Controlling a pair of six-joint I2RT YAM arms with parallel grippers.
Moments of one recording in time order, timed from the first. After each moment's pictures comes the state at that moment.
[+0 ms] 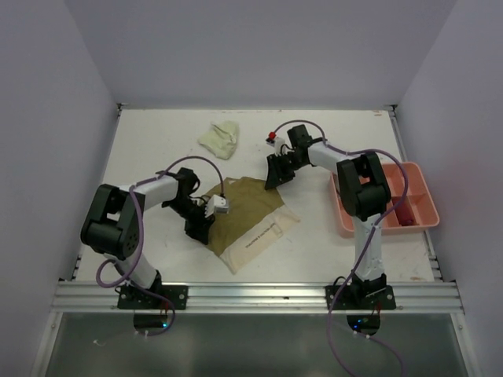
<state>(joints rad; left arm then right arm) -0.29 1.69 0.88 -0.90 0.70 1.06 0.36 2.17 1.53 -0.52 -0.68 -0.02</state>
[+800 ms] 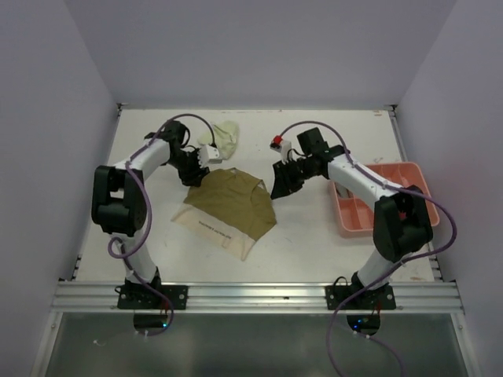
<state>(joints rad) -0.14 1.92 1.38 -0.81 0.49 1.11 0.42 1.70 1.18 -0.64 -0.68 -0.08</state>
